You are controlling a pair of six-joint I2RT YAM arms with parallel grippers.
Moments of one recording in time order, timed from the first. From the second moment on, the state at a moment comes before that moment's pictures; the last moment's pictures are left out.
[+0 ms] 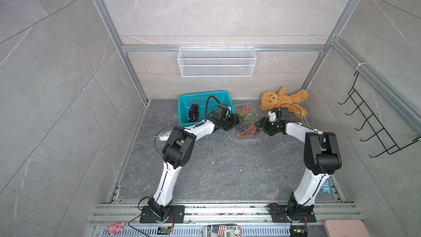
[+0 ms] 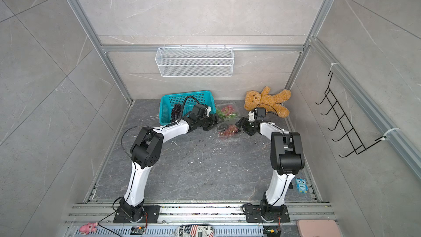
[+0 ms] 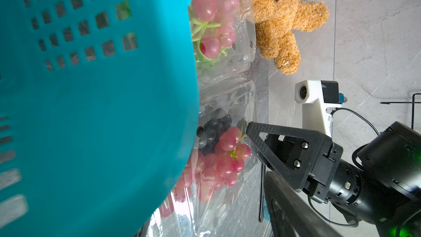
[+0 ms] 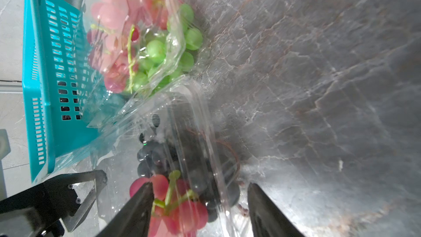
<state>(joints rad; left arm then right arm) -0.63 2.23 1.68 -0.07 0.47 -0.91 0.00 1.89 1.20 -0.23 -0.46 0.53</state>
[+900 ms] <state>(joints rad) -0.64 2.25 1.72 -0.17 0.48 -0.86 -0.03 1.89 1.23 -0.26 -0.46 0.52</state>
